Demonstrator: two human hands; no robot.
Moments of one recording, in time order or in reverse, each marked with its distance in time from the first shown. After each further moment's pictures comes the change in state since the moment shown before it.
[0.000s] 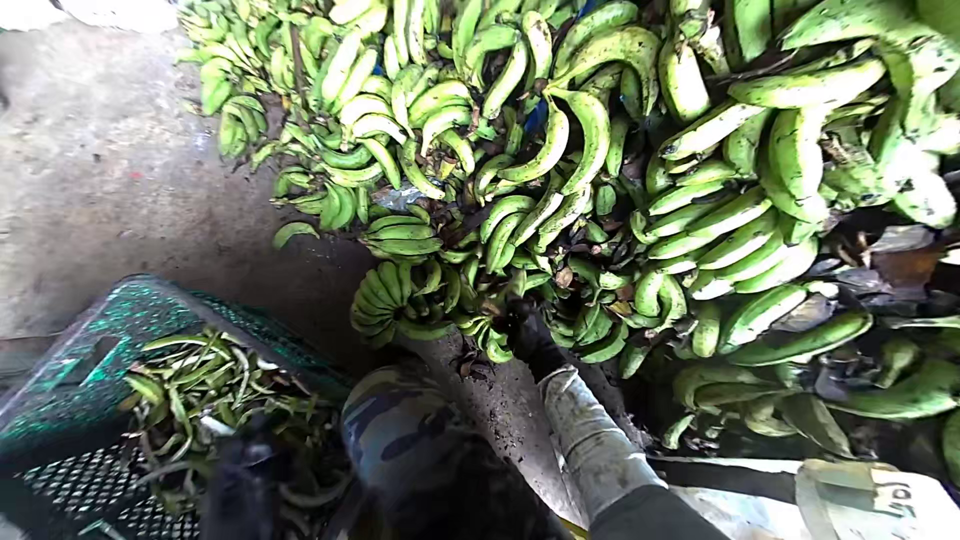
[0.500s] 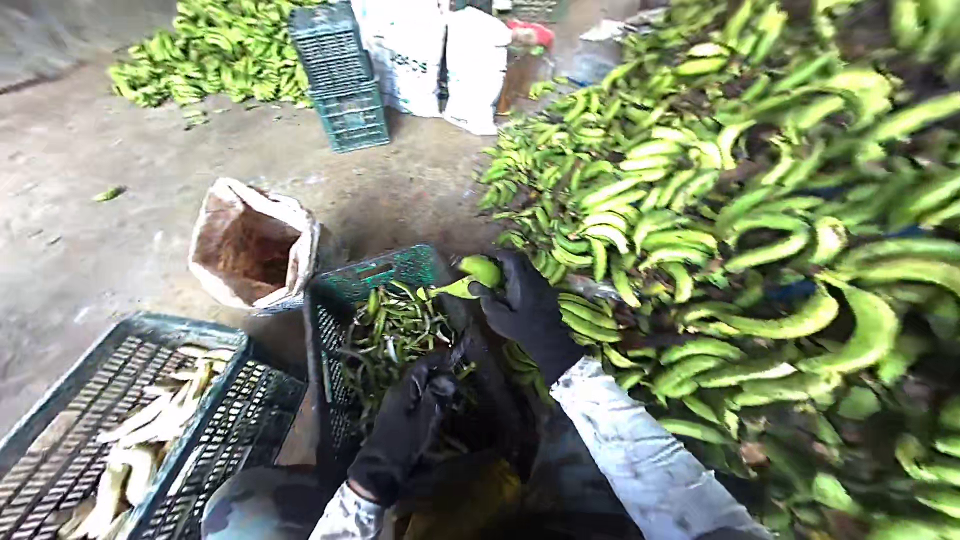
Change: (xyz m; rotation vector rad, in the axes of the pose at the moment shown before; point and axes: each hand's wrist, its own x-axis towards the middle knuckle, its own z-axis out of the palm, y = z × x) left_hand -0.057 0.028 -0.044 -0.002 0.236 0.193; right_hand -0.152 -0.168 0.282 -0.629 -0.520 -1.199
